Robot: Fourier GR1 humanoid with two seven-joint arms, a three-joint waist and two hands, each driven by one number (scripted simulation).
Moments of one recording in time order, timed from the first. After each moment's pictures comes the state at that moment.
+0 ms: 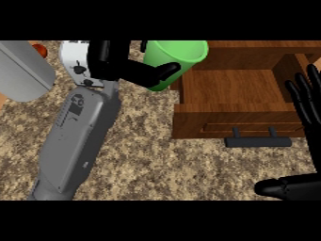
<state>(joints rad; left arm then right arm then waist) -0.84 0.01 -0.04 -1.23 0.21 0.19 -0.17 -0.08 -0.09 -0.09 -2.06 -0.17 0.15 0.15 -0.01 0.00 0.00</state>
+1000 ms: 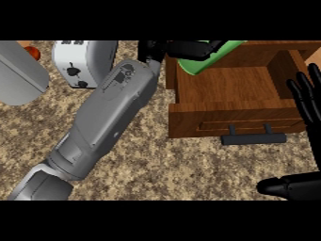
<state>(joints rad) -1.19 0.00 -0.21 -0.68 0.40 0.38 -0.29 -0.09 -0.11 -0.10 -2.05 -0.18 0.17 0.14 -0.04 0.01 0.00</state>
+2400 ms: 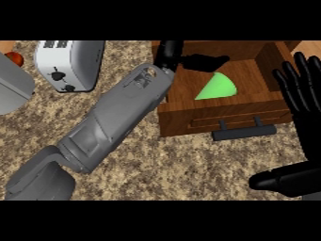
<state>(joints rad) -1.32 0.00 -0.59 -0.42 0.64 0.49 -0.34 -0.17 -0.09 -0.08 -2.00 -0.22 0.19 0.13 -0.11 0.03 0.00</state>
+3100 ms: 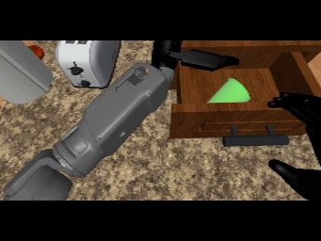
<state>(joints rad) -1.26 0.02 -0.49 -0.57 0.78 0.42 -0.46 -0.11 -0.14 -0.11 -2.05 -0.33 0.26 0.16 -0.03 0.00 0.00</state>
